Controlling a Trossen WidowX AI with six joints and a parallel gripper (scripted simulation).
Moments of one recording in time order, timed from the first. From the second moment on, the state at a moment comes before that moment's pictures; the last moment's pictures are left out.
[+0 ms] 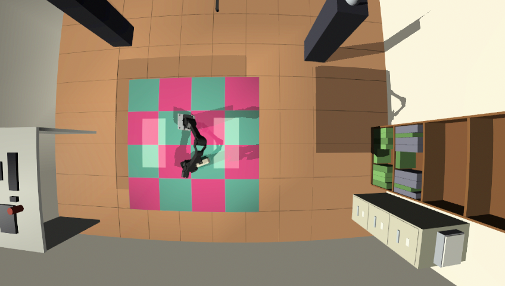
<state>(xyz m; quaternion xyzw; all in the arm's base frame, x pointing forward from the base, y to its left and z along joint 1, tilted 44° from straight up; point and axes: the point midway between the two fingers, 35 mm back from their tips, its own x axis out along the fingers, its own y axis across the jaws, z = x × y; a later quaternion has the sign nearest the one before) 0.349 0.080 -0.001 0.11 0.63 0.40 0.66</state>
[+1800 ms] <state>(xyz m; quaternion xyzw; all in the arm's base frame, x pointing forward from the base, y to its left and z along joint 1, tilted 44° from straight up) 0.349 0.080 0.000 0.11 0.63 0.40 0.66</state>
